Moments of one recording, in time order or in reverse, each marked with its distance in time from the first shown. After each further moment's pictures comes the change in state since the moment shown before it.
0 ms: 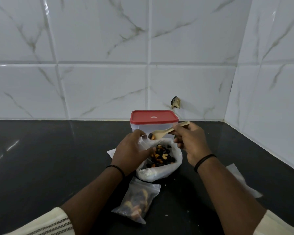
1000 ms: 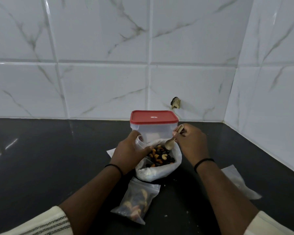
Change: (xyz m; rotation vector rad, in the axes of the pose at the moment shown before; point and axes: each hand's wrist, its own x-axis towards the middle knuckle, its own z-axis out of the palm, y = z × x) left_hand 0.001 -0.004 -0.002 -0.060 -0.067 -0.132; right_hand 0.016 0.021 -0.014 -0.766 0.084 -0.402
